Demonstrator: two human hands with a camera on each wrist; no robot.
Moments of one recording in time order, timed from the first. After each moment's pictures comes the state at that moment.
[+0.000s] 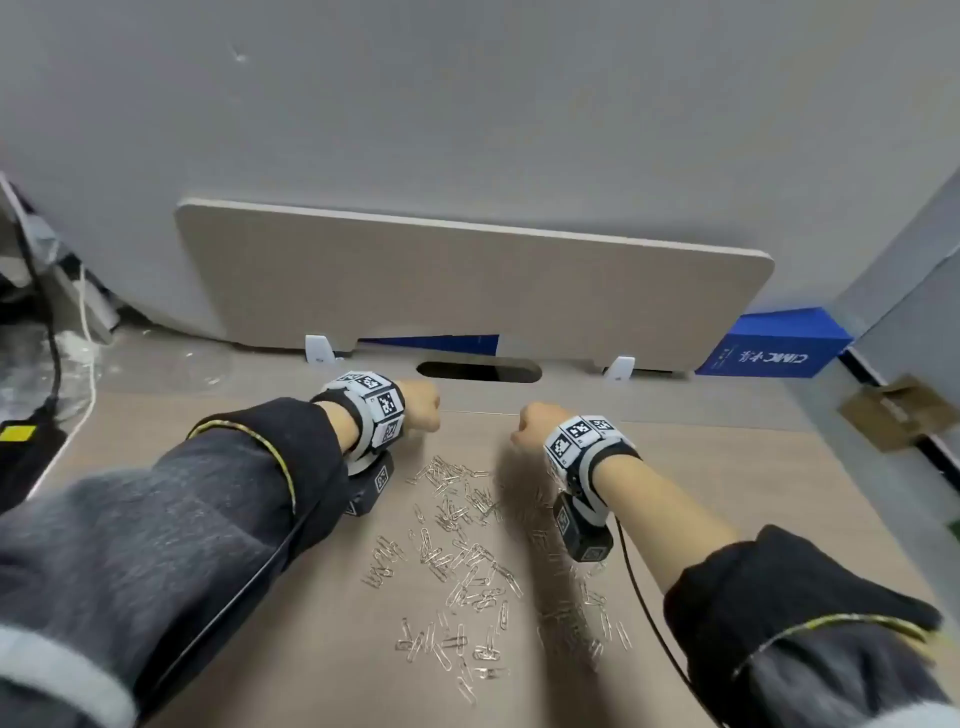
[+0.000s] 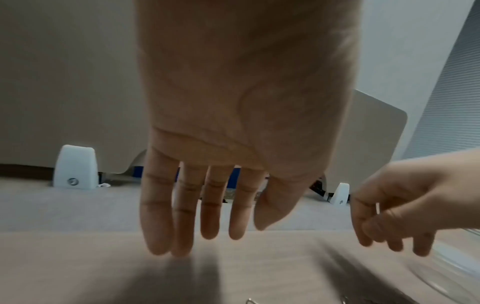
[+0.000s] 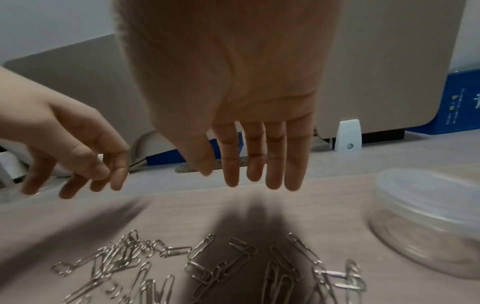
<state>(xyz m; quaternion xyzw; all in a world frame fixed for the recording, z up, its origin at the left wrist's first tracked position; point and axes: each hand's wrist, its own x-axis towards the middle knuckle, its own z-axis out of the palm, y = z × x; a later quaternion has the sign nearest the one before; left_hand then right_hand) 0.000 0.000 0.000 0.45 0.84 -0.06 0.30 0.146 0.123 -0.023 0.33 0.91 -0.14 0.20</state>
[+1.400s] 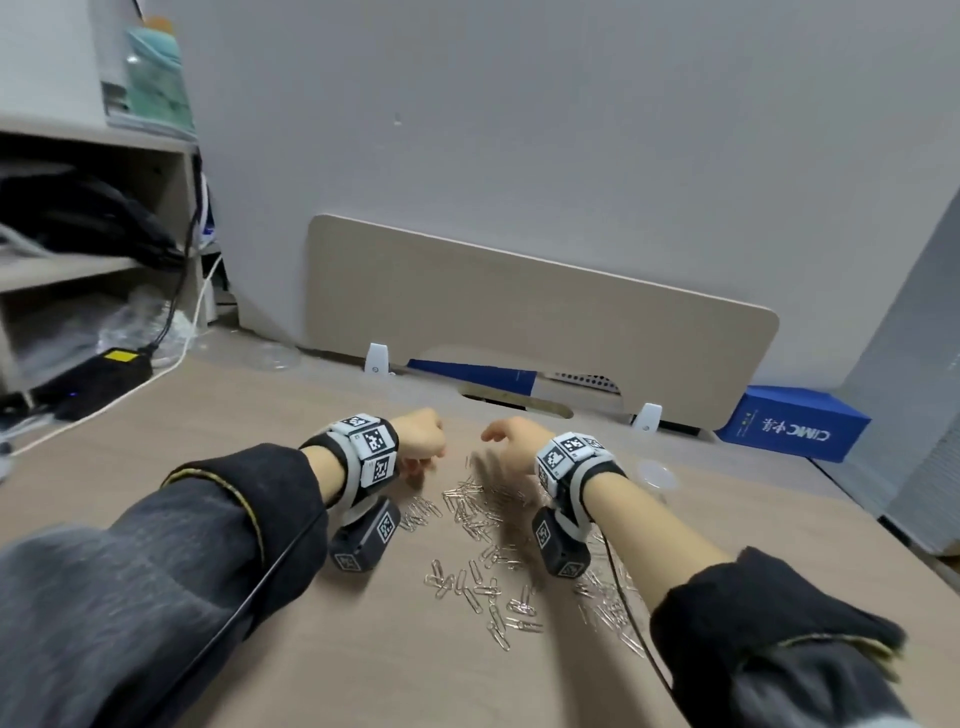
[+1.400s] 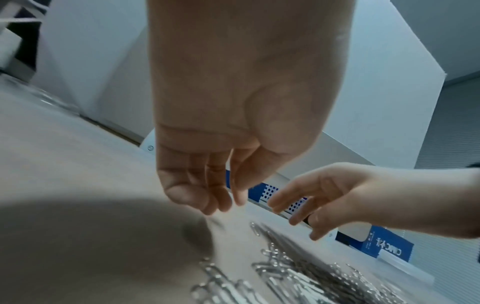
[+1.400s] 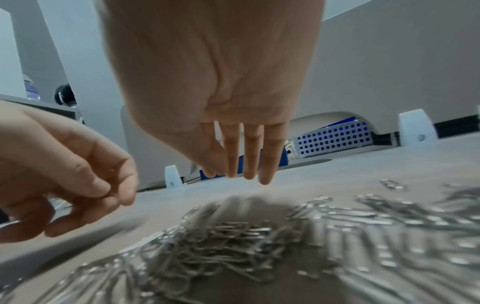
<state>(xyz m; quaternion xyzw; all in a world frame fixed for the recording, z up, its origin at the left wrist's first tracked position) 0.051 -0.108 -0.084 0.33 0.87 0.26 0.26 0.157 0.027 -0.074 0.21 0.97 -0.14 0.05</state>
